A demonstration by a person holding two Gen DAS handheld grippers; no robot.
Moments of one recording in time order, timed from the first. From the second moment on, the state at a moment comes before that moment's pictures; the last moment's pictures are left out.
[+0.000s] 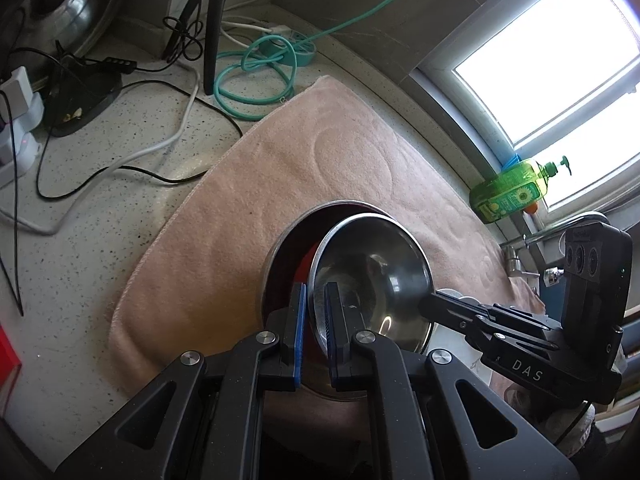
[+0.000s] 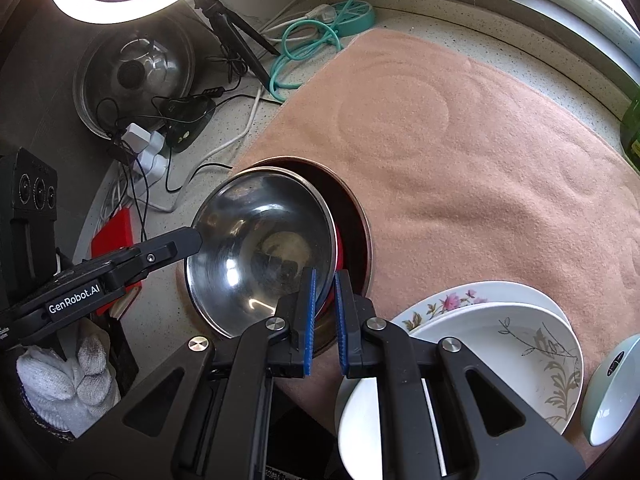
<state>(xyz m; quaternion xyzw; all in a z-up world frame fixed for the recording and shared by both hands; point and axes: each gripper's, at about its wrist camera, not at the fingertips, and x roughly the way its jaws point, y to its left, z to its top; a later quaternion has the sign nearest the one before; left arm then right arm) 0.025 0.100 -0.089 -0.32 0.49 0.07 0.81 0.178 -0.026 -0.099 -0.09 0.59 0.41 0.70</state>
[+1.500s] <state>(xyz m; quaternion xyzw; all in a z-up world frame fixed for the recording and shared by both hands) 0.037 0.093 -0.101 -0.29 0.51 0.08 0.80 0.174 -0.010 -0.106 -0.12 0.58 0.40 0.70</state>
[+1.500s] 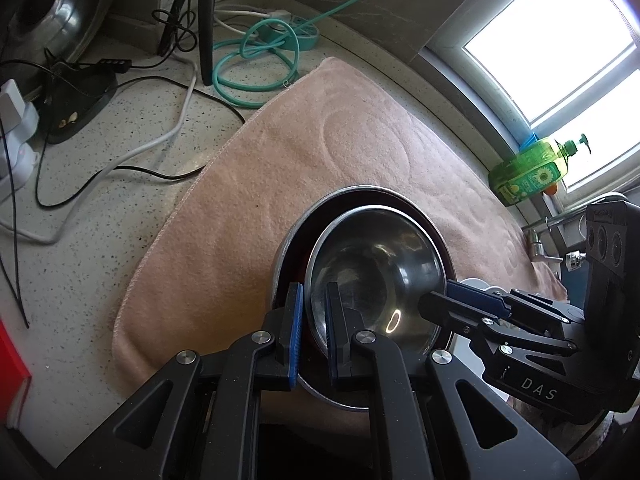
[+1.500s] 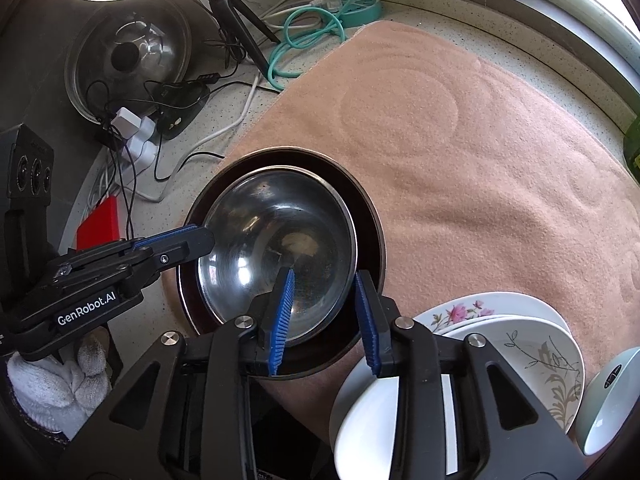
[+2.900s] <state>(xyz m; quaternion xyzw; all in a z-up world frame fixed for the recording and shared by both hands) 0.034 0.027 -0.009 -0.15 0.43 0.08 0.89 0.189 -0.132 -0.012 -0.06 0.48 0.35 0.80</state>
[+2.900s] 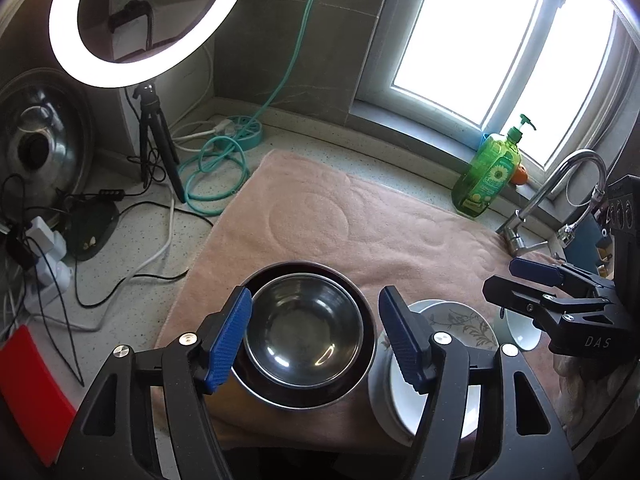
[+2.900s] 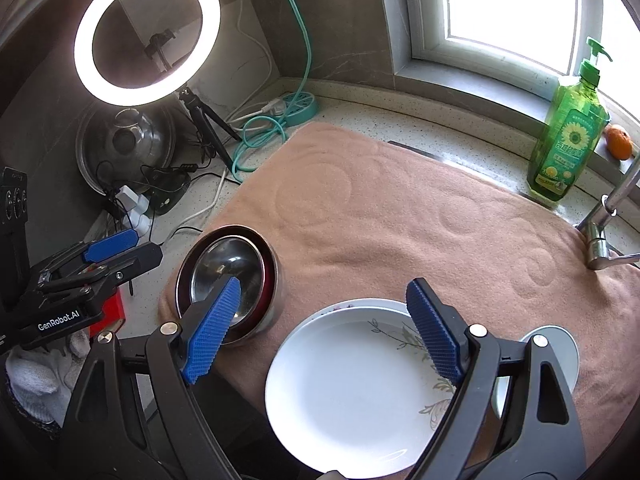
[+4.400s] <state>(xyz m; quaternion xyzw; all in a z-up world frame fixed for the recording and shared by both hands) 0.144 -0.208 -0.091 -0.12 0.53 -0.17 0.82 0.224 -0.391 -0.085 0.09 0.53 0.16 0.83</state>
